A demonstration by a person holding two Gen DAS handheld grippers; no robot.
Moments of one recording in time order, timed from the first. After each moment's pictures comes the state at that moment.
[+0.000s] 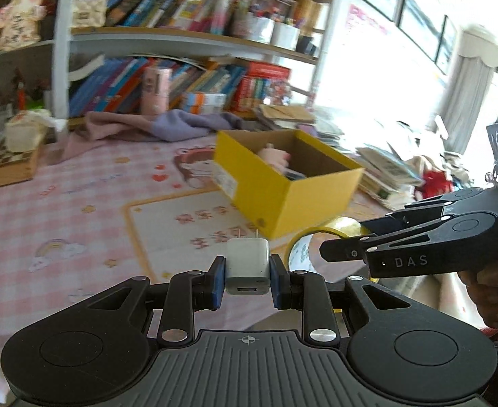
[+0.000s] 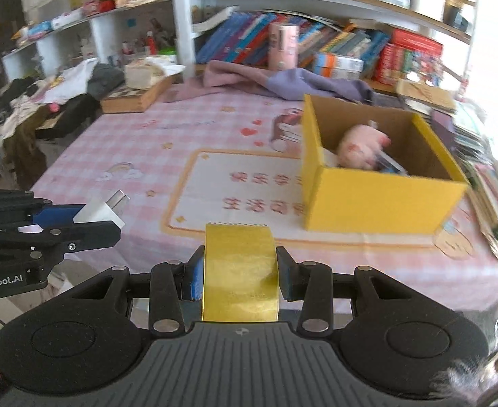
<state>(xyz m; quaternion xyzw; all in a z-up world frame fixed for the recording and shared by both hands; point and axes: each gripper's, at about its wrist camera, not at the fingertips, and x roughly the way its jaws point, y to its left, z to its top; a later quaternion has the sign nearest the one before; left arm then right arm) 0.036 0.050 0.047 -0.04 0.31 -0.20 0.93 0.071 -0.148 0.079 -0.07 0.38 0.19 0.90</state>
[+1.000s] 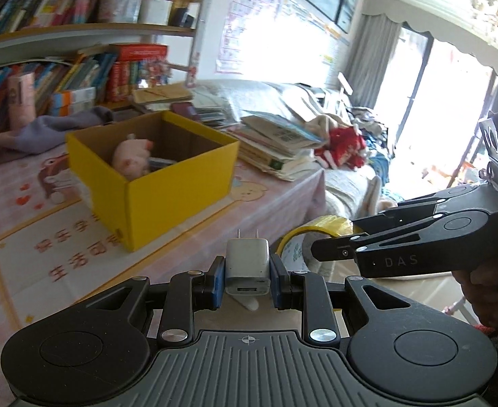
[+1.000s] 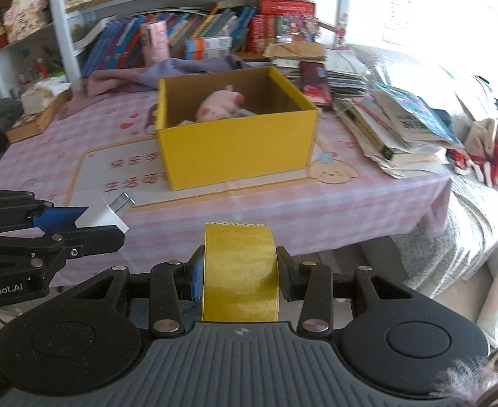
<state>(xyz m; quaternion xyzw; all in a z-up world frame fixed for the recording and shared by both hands) 0.062 -0.070 0.041 0.01 0.31 -0.37 0.88 0.034 -0.270 0.077 -0.01 0.40 0.03 0.92</state>
